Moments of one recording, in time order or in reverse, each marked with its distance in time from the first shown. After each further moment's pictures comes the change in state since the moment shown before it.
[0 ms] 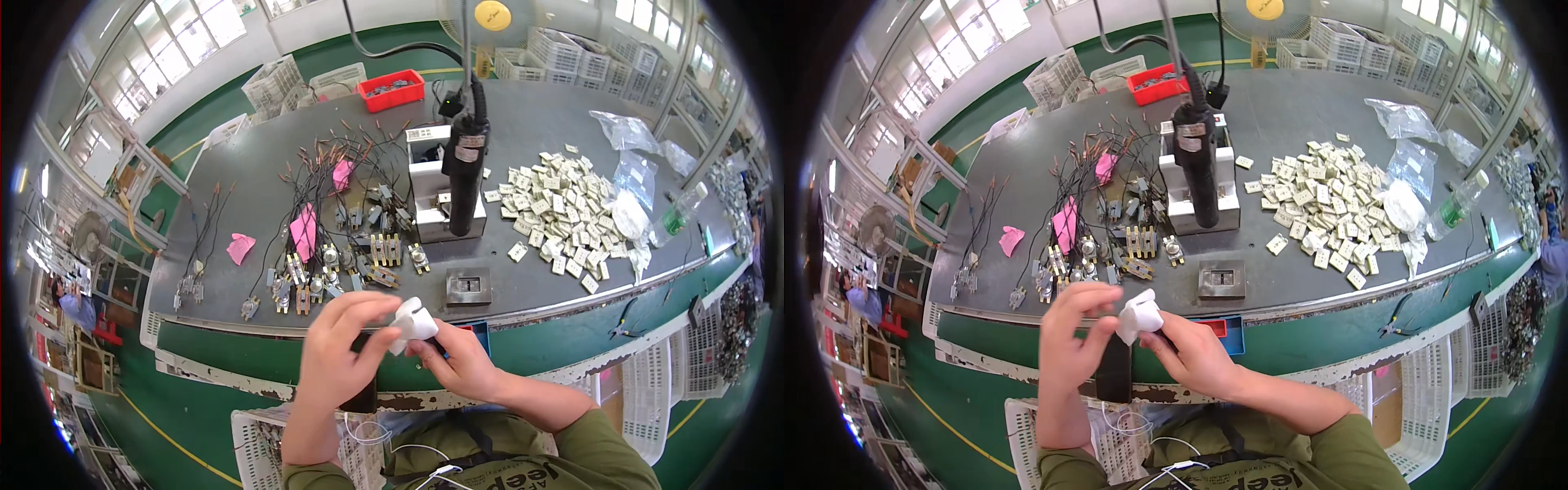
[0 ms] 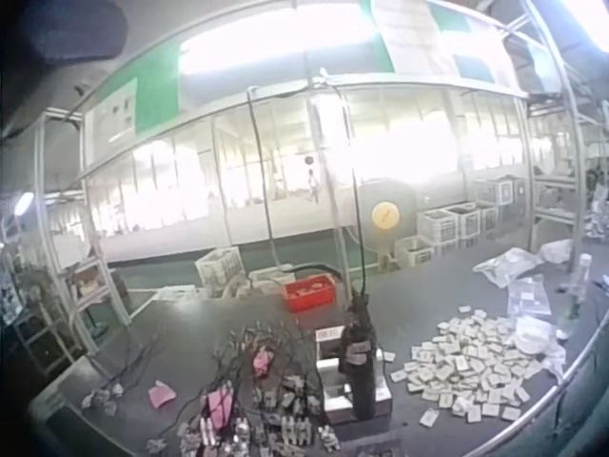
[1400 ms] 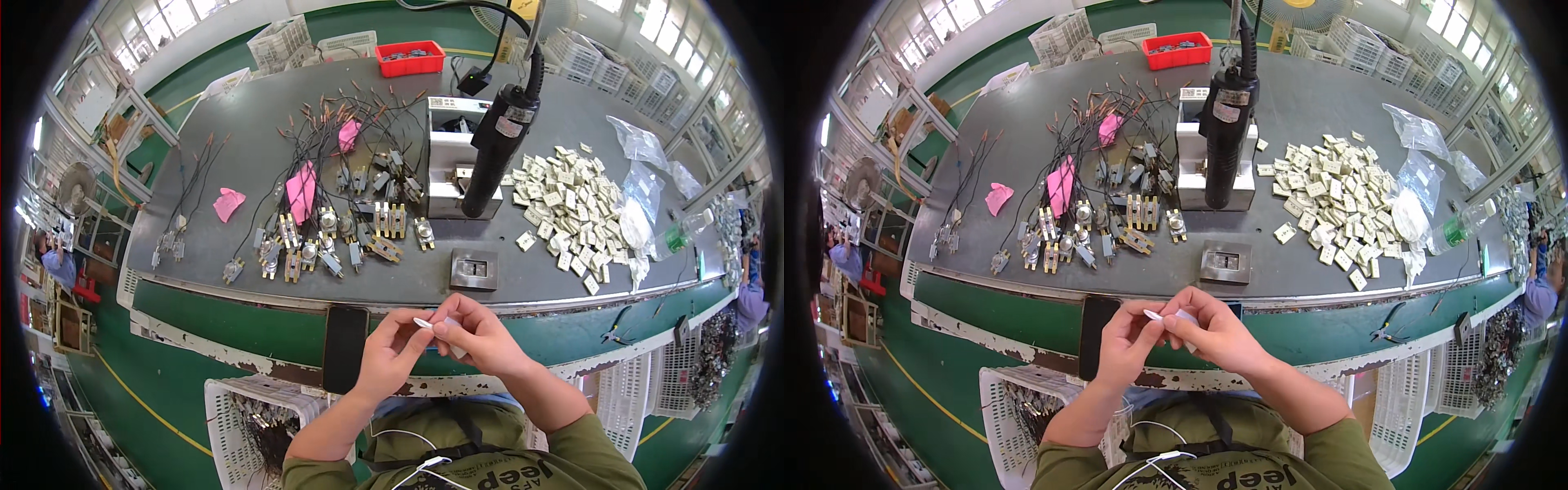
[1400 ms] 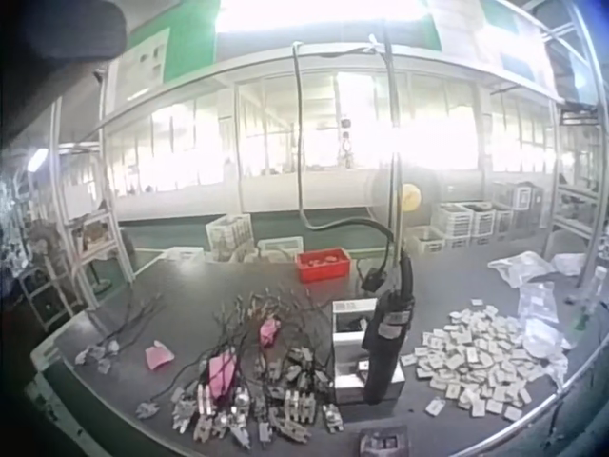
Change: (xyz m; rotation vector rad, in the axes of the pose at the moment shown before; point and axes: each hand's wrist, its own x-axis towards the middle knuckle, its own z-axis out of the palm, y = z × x) left_hand -0.074 -0.044 0.084 -0.889 0.116 -0.498; right_hand 0.003 0.012 -0.021 0.592 -0.168 0.645
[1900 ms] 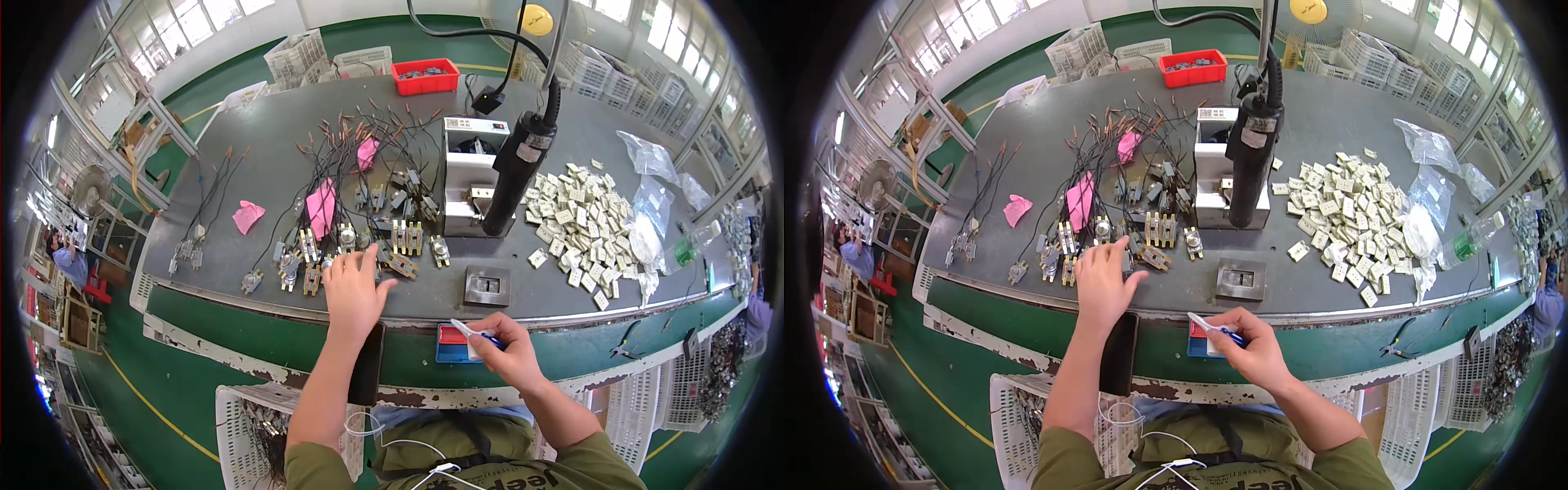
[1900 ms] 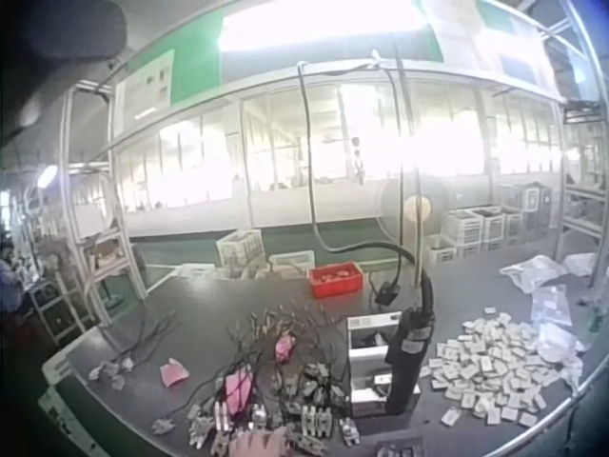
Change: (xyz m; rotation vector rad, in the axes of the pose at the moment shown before) left_hand 0.095 0.007 -0.067 1.568 0.206 0.387; right_hand -0.014 0.022 -0.018 -0.183 0.284 -0.230
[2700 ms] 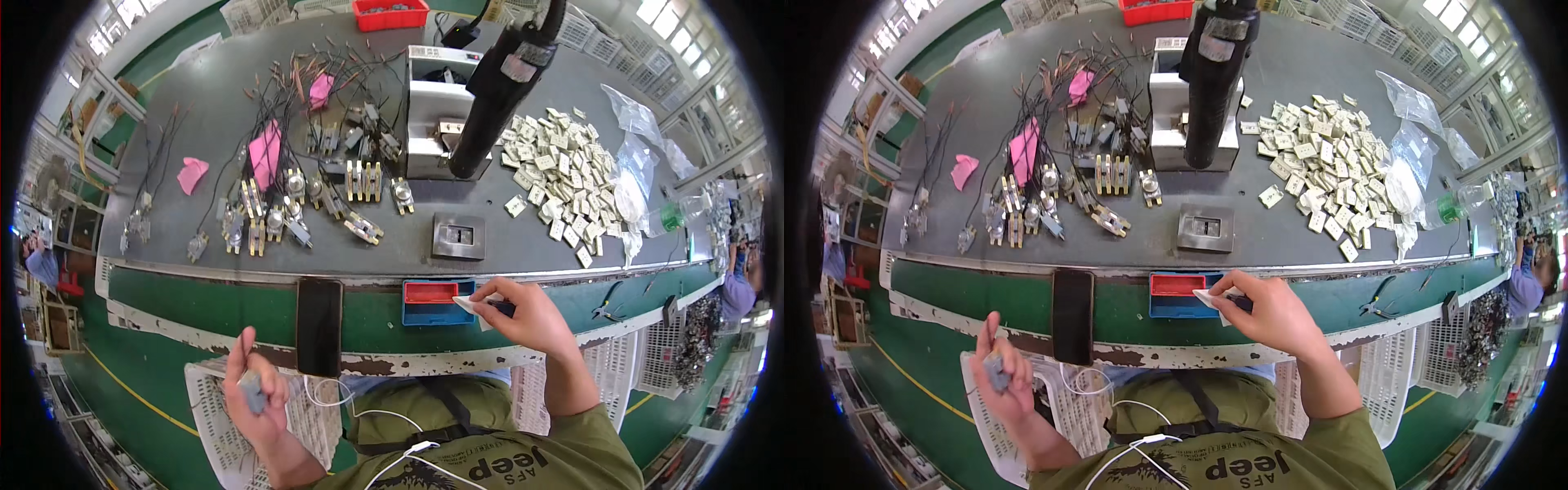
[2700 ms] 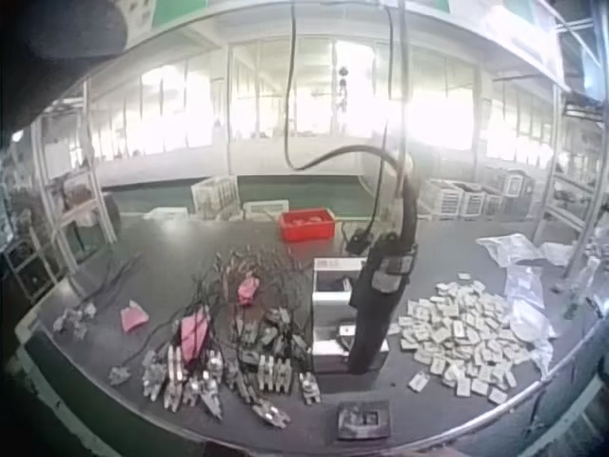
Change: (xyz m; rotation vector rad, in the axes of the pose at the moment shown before) left_hand -0.142 -0.003 -0.108 -1.675 0.160 -0.621; right_hand -0.002 -0.033 -0.045 -0.733 -0.103 0.154
